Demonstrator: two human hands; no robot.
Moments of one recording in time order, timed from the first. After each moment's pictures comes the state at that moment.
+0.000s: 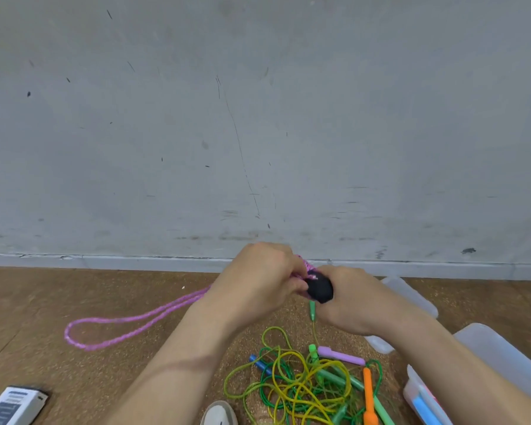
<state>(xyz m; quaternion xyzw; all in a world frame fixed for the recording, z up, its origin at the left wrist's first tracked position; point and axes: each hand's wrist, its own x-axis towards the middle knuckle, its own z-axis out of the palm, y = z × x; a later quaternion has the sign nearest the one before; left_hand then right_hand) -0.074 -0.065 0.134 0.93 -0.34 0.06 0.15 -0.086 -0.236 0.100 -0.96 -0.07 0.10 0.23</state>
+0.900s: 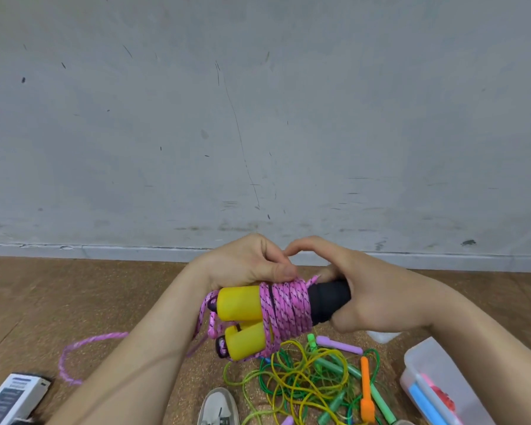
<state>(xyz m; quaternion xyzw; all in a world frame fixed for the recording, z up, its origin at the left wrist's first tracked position) -0.052 -0.041 0.129 0.78 -0.20 -0.30 0.51 -0.110 -0.245 0.150 -0.85 -0.26 0.21 0.40</state>
